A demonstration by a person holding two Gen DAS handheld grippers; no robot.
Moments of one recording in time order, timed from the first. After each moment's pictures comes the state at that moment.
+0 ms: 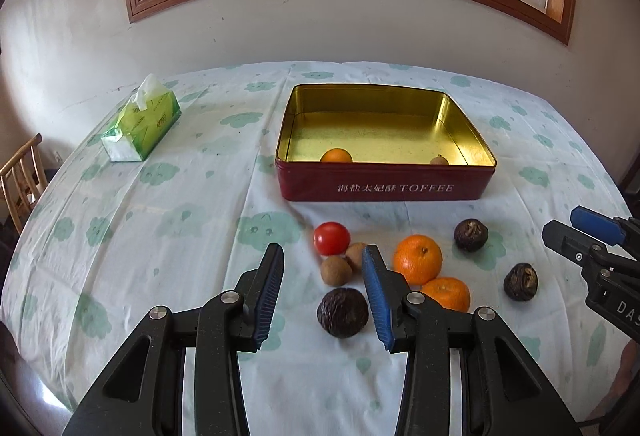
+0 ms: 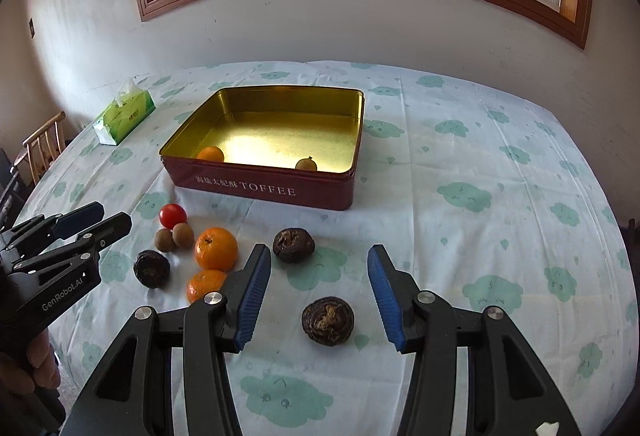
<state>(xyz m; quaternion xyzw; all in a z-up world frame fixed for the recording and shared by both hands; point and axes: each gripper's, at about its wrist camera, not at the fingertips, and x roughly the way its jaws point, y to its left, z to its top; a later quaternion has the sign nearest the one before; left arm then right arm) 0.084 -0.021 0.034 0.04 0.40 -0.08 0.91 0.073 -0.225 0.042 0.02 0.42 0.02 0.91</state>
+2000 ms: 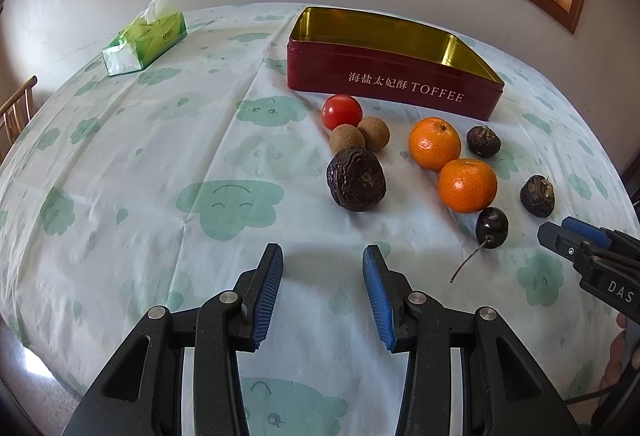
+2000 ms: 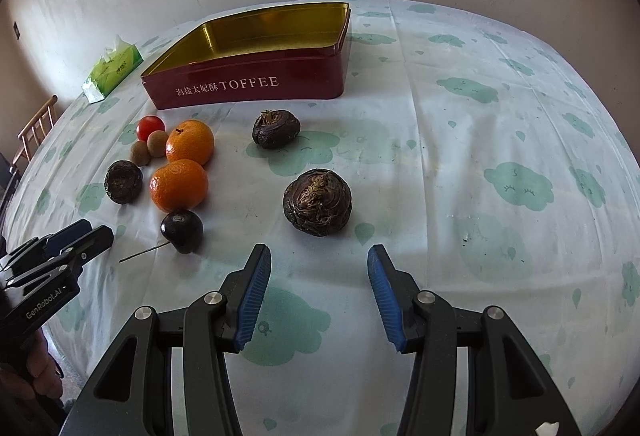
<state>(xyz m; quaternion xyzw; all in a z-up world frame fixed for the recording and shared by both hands) 0.045 -0.001 -0.030 0.00 0.45 -0.09 0.89 0.044 -0.234 -0.028 0.05 0.48 0.02 0.88</state>
